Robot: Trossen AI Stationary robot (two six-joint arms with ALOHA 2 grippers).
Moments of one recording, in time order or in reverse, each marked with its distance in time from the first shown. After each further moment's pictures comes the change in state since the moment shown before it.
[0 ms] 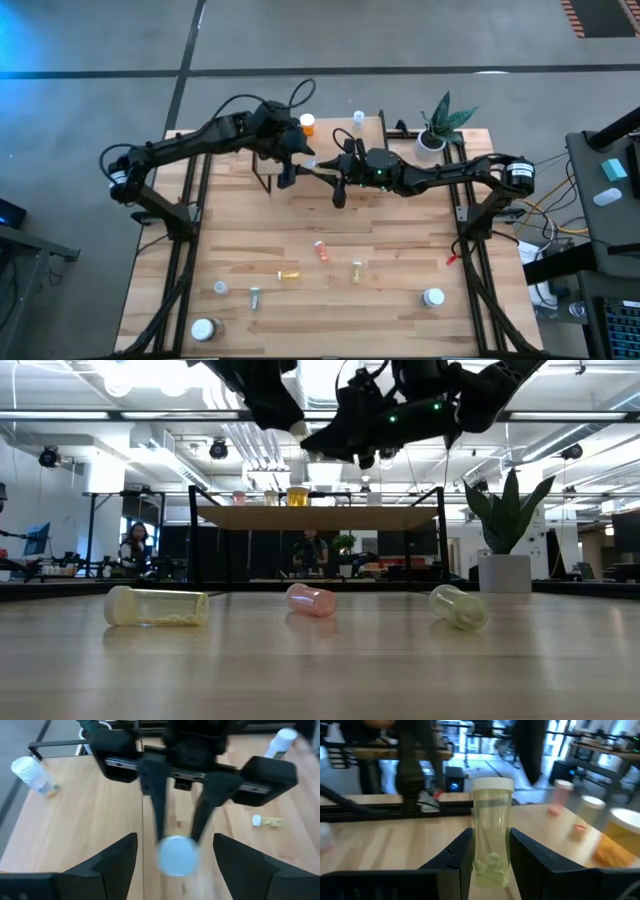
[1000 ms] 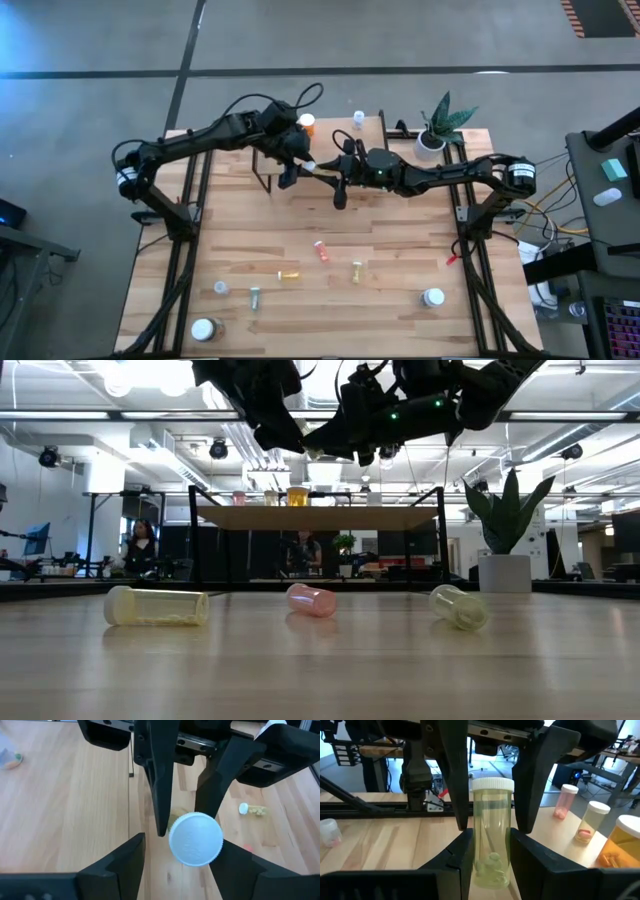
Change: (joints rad) left arm 0.039 0.067 -0.003 -0.046 0.097 -0.007; right arm 0.010 -0.013 0.003 -0.020 -0.008 -0.016
